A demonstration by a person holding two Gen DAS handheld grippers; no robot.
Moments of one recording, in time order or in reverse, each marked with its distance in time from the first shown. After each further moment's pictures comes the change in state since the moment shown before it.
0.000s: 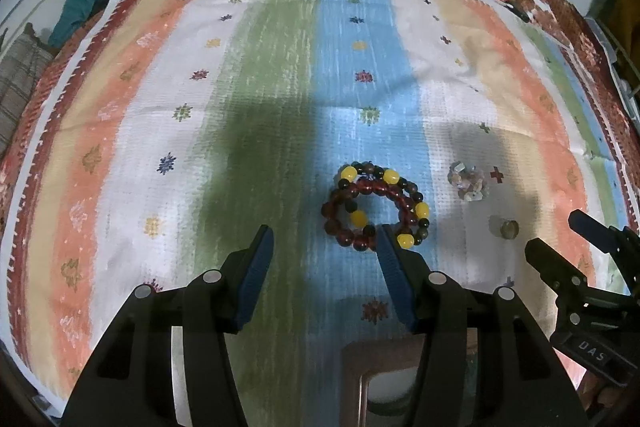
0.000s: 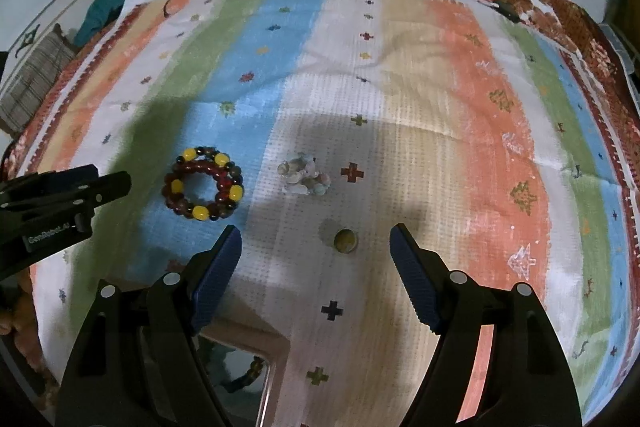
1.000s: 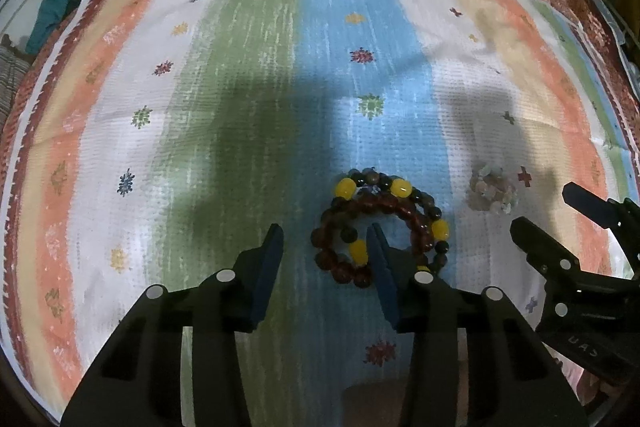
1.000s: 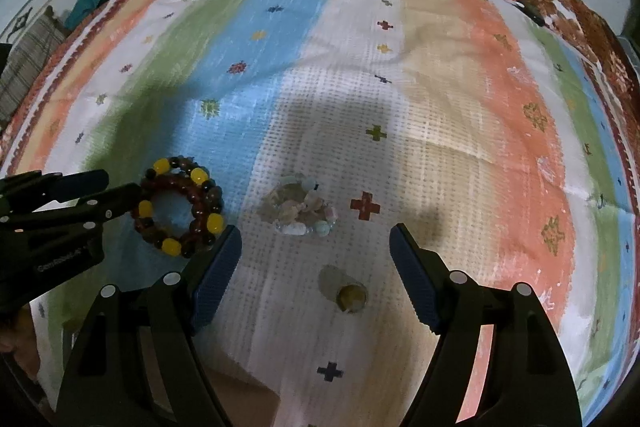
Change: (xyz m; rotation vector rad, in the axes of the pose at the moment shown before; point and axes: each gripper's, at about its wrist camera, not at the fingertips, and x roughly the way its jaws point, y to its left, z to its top) left arm 0.050 -0.007 0.023 0.037 0.084 0.005; right arm 0.052 0.006 0.028 -0.052 0.050 -0.008
